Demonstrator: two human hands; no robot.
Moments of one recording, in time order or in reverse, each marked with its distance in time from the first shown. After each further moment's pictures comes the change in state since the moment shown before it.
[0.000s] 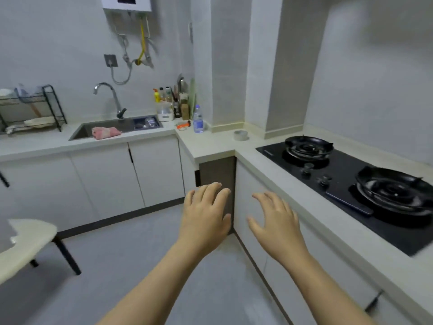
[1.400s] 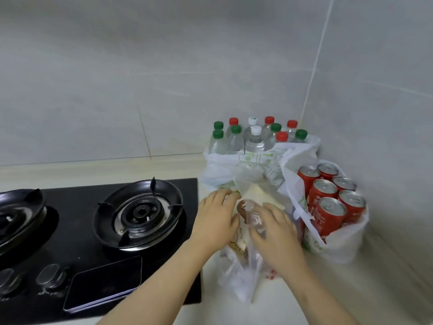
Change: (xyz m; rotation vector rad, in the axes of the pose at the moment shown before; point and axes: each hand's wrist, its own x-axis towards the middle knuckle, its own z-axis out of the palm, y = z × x) left_hand 0.236 0.495 0.242 -0.825 -0.404 1.068; right_hand -0.040 0.400 -0.148 -0.289 0.628 1.109
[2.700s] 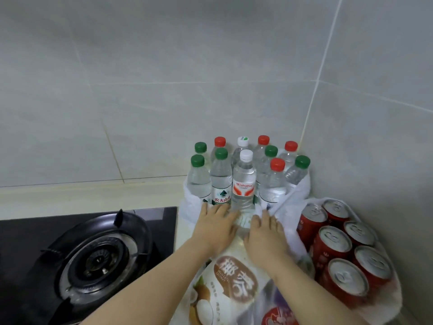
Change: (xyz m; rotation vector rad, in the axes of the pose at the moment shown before) left_hand 0.139 -0.031 0.072 0.227 -0.367 -0.008; right_hand 0.155 0.065 0.047 -0.383 -0.378 0.147
